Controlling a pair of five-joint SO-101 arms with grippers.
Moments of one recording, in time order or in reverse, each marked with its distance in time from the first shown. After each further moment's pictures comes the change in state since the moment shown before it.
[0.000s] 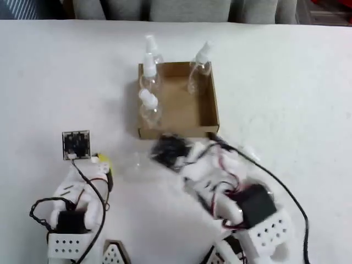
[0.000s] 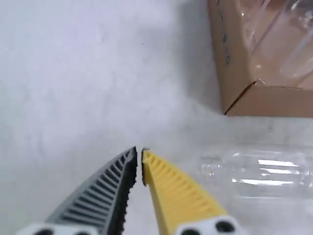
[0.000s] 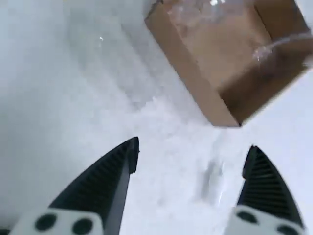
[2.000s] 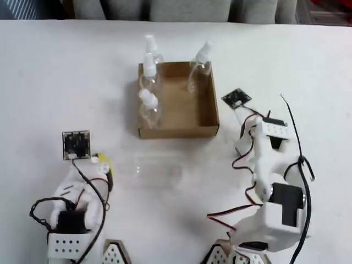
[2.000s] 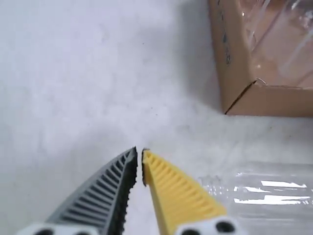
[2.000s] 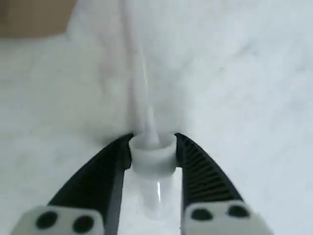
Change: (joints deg) left arm 0.0 0.0 0.0 0.0 0.0; right arm 36.5 70.9 -10.5 -36.6 10.7
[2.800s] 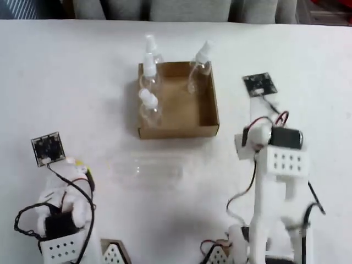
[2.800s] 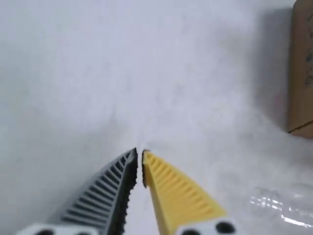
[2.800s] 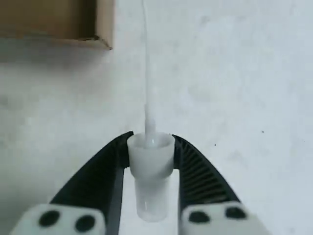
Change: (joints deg) left arm -14.9 0.0 -4.5 8.0 0.0; right arm -5.7 -43.3 0.1 30.8 -25.7
